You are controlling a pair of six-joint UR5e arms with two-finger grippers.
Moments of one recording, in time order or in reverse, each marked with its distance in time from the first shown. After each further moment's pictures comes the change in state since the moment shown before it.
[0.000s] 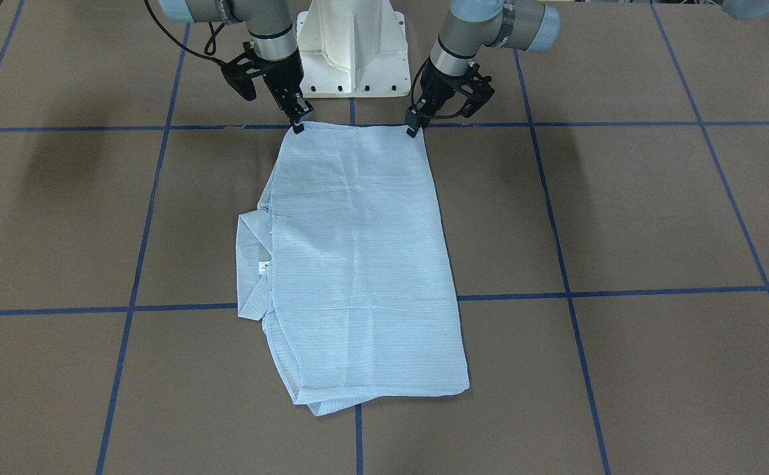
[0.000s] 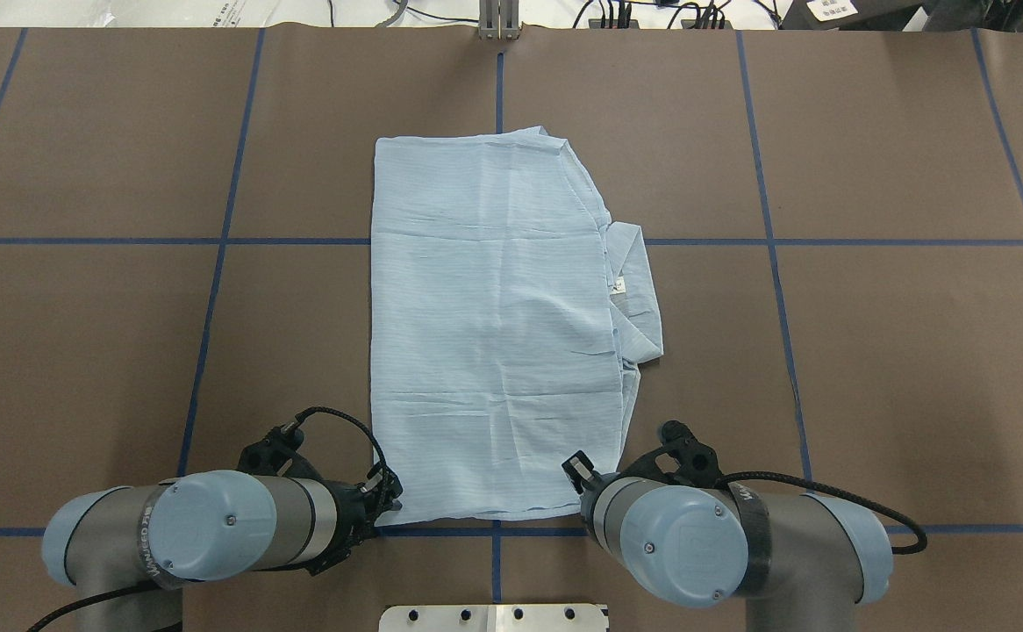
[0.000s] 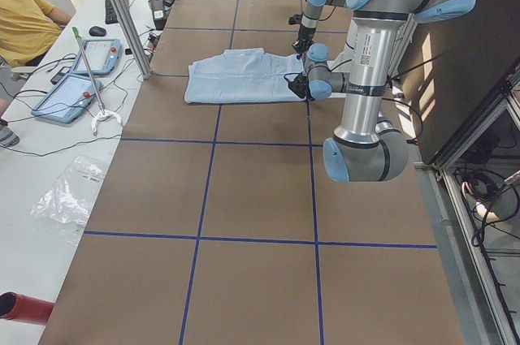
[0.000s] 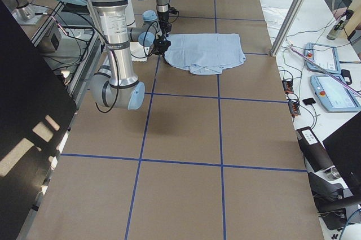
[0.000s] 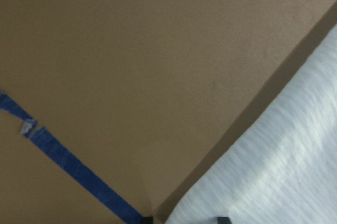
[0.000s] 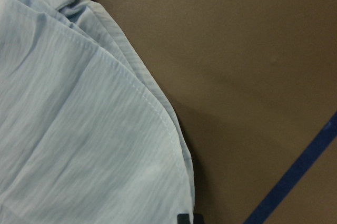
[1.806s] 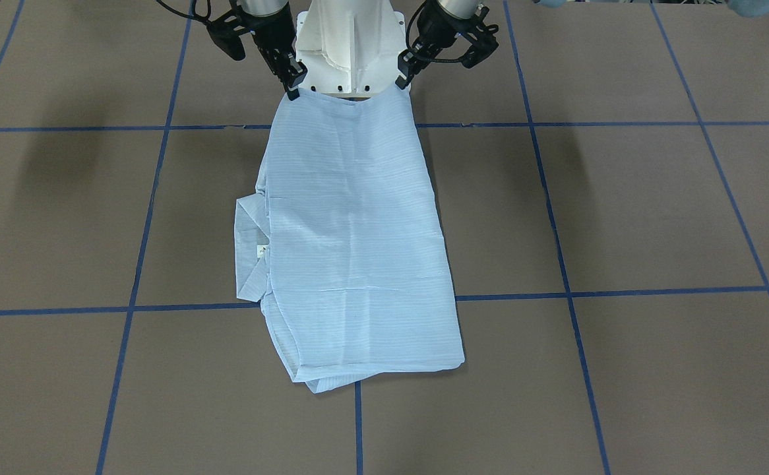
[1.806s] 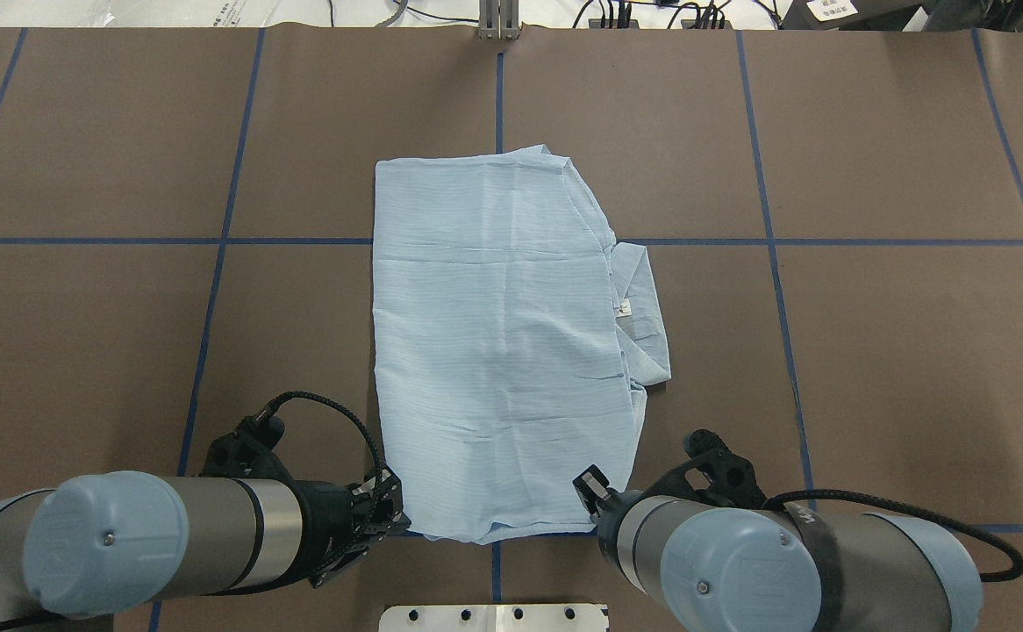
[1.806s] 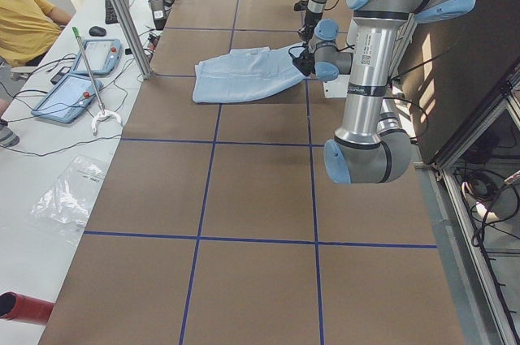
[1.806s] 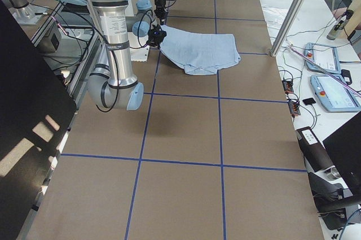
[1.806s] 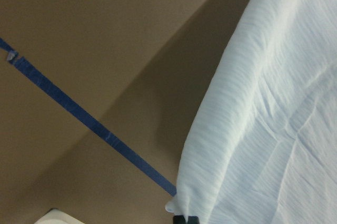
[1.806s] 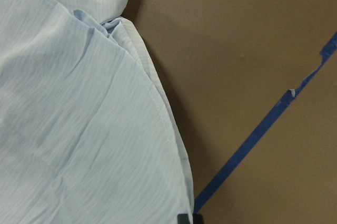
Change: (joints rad) left arm -0.001 0.024 -0.264 0.052 -0.008 -0.003; right arm -0.034 -0.017 0.218 -0.172 -0.003 0.003
